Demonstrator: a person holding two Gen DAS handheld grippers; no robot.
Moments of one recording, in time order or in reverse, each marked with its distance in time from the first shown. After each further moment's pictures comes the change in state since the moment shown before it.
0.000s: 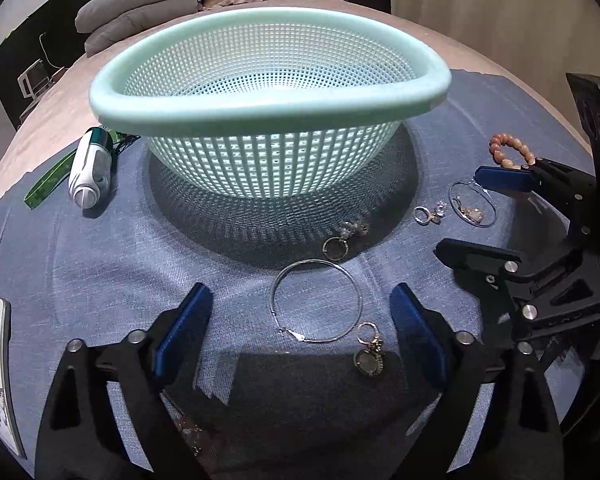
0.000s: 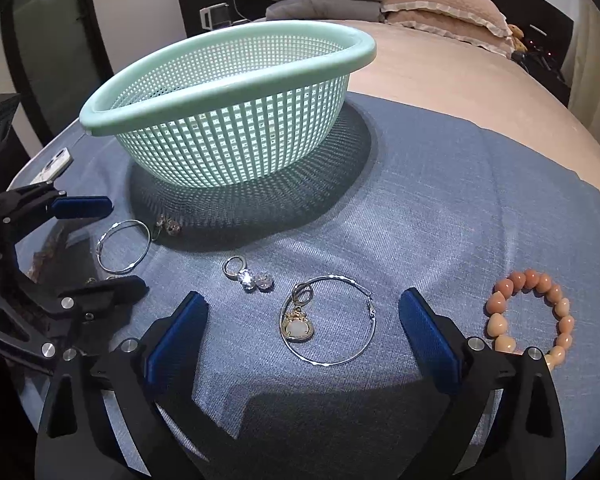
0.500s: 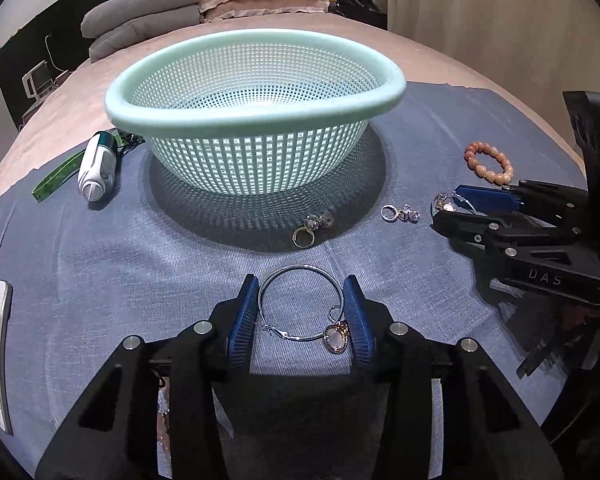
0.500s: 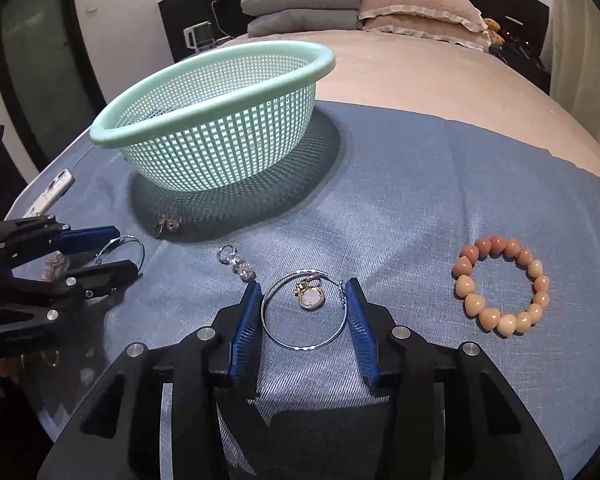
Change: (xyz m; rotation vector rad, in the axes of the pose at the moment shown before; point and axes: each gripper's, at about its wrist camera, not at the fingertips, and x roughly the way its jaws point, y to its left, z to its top) left arm -0.017 -0.009 -0.005 -0.038 -0.040 -0.021; right arm -0.028 -0.012 -0.015 0.079 -0.029 0.004
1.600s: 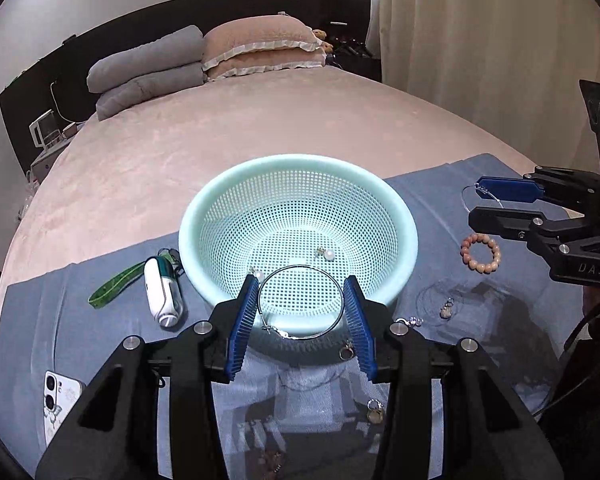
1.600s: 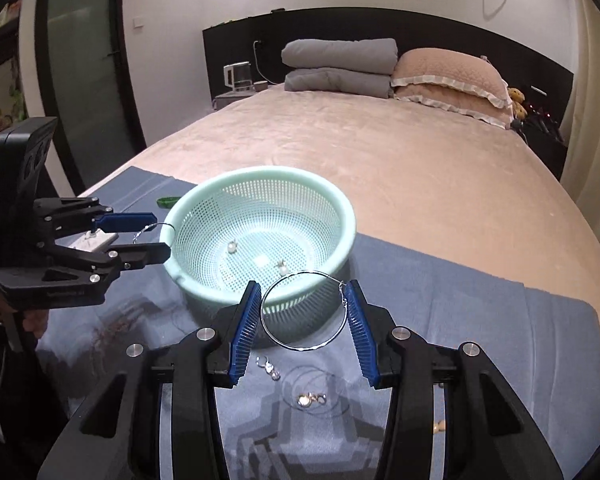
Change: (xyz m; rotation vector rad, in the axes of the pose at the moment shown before) left arm -0.059 0.023 0.089 0.064 -0.169 0.027; right arm -0.083 0.019 0.097 -0.171 -0.164 0.041
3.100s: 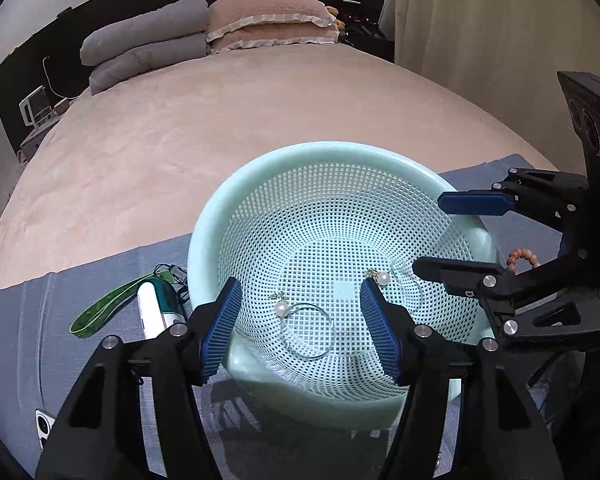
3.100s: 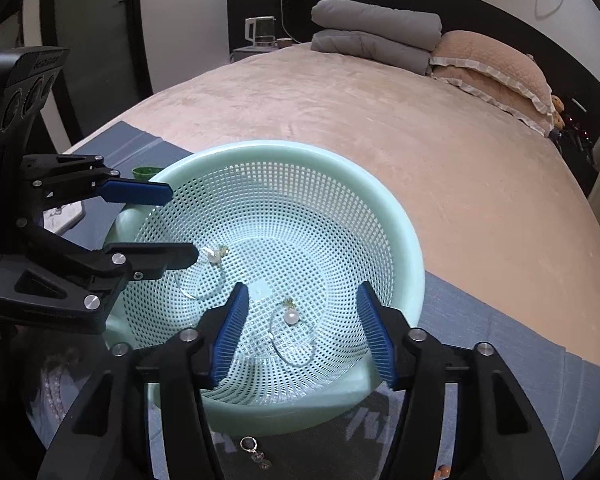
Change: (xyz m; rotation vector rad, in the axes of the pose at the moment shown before) left arm 0.065 0.043 0.022 -0.042 0.093 -0.021; right arm 0.106 0.026 0.032 -0.105 0.135 0.007
